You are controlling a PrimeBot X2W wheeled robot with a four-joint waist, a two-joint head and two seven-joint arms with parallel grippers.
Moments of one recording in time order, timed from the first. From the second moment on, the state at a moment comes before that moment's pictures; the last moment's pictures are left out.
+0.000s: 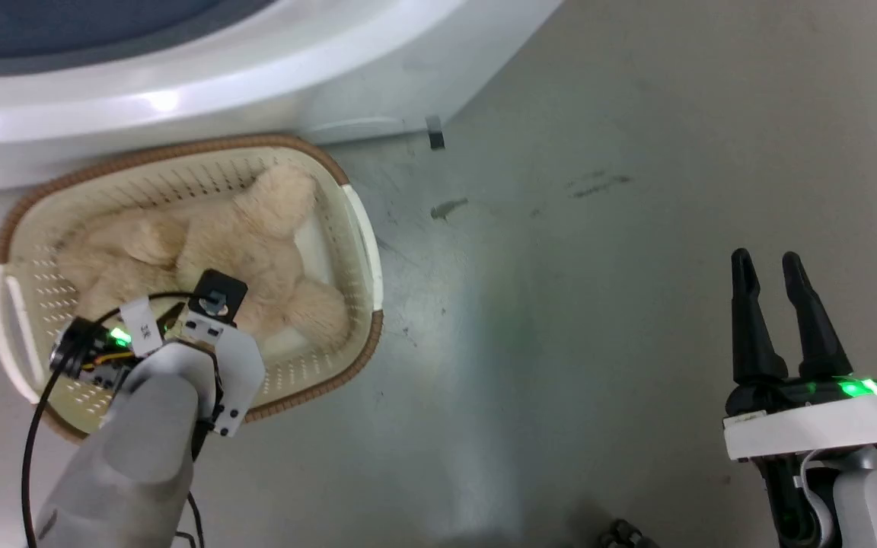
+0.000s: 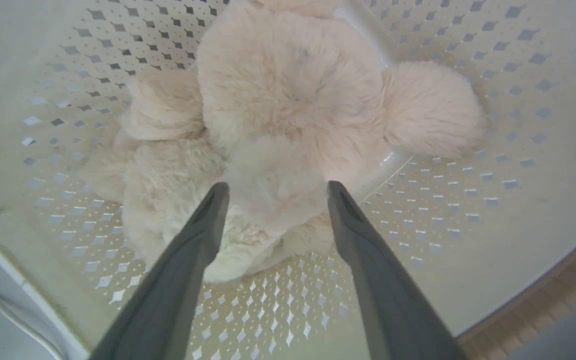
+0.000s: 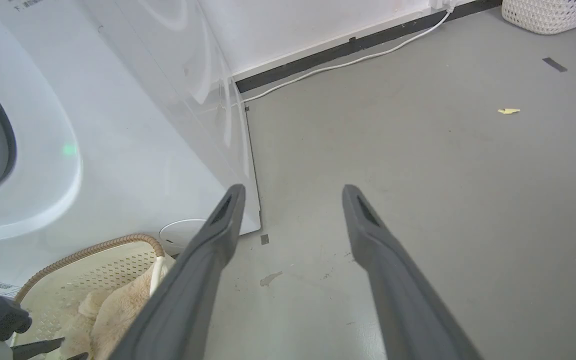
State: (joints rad) left arm -0.70 0.28 -0.38 0.98 0.03 0.02 0.12; right arm -0.18 -0.05 -0.01 0.02 0.46 0.13 -0.20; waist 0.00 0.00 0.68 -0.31
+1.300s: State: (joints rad) left arm -0.91 0.30 -0.46 1.25 -0.11 0.04 -0.06; right arm -0.27 -0.05 -0.02 0.05 0.62 0.13 -0.25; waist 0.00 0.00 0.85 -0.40
